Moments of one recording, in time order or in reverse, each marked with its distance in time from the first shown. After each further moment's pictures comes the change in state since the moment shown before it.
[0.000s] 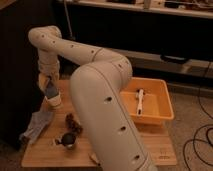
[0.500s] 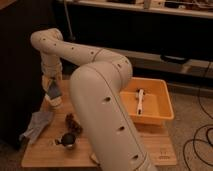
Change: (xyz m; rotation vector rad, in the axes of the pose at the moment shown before) arm 0.001 -0.015 0.012 0.046 0.003 0.056
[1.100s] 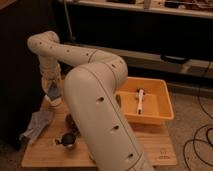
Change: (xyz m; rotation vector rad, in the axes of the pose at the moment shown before) arm -0.007 -0.001 0.013 0.043 0.016 0.004
